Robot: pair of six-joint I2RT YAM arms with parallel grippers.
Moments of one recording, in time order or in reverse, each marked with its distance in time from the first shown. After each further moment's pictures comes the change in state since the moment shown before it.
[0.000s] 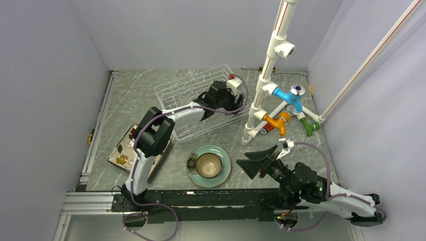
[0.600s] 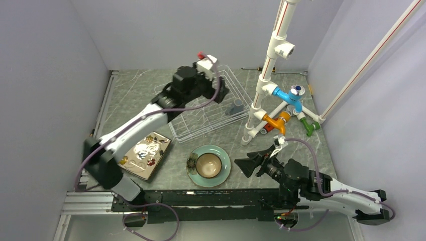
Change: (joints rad) left arm 0.038 -0.511 -0.103 -0.234 -0.039 -0.037; right arm 0.000 0.158 0.101 -0.159 0.068 0.005
